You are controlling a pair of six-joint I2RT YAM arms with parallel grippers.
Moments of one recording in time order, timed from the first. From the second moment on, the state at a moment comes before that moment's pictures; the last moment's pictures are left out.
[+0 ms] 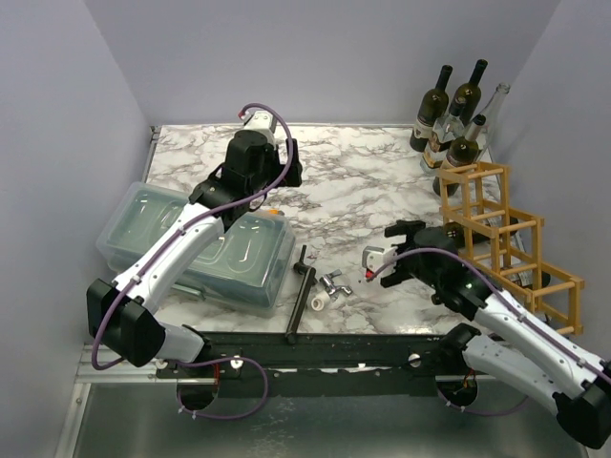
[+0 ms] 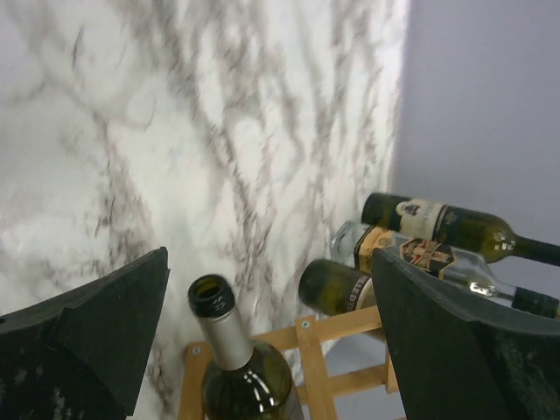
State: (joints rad) left arm -0.53 1.38 1.31 -0.34 -0.17 -0.34; right arm 0.64 0.83 0.56 -0.37 0.12 -1.23
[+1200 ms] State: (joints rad) left arm -0.58 1.22 1.17 -0.08 -0.06 -0.06; right arm 0.65 1.24 1.07 0.06 0.52 -0.16
